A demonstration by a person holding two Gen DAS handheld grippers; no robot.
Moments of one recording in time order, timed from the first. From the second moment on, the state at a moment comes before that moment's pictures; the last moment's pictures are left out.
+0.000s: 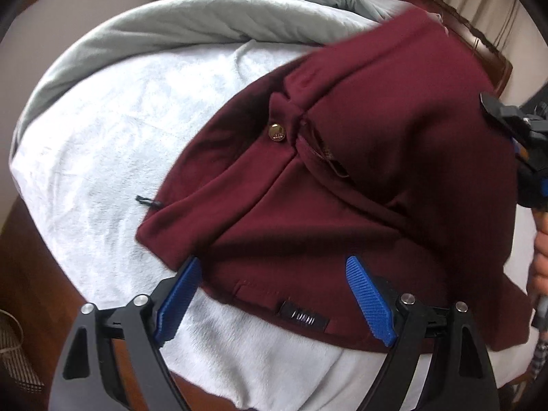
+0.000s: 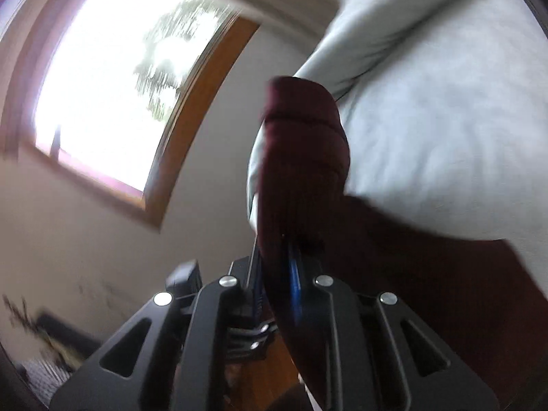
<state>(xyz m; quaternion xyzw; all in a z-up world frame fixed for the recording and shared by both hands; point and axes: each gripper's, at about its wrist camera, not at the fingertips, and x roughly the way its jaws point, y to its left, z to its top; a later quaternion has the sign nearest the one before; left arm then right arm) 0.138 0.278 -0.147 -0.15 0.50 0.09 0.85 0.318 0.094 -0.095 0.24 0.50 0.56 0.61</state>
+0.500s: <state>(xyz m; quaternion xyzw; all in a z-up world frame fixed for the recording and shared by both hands) 0.082 0.317 -0.146 -0.29 0.46 0.02 0.84 0.253 0.130 -0.127 0.16 0.58 0.56 0.57</state>
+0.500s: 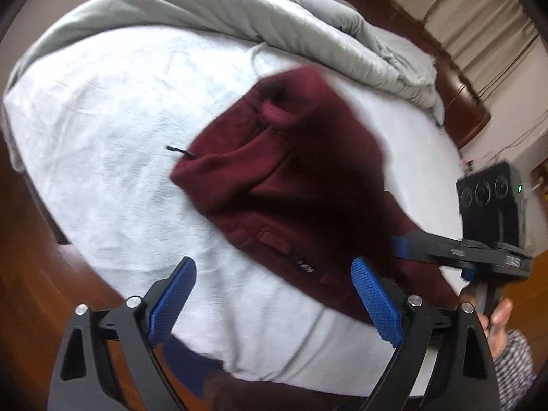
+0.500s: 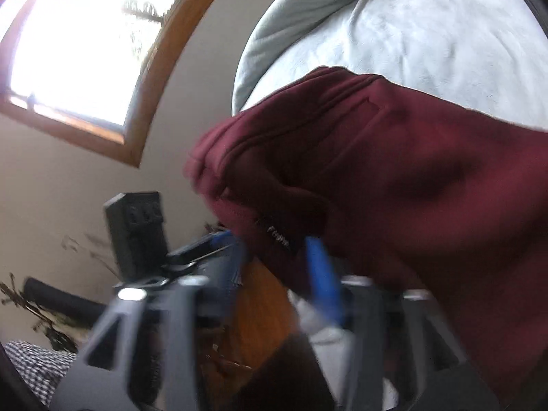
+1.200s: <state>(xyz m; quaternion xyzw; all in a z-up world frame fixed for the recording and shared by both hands) 0.148 0.317 -0.203 -0.28 0.52 0.12 0.80 0.189 -0.123 -0.148 0.17 0.61 0.35 0.69</state>
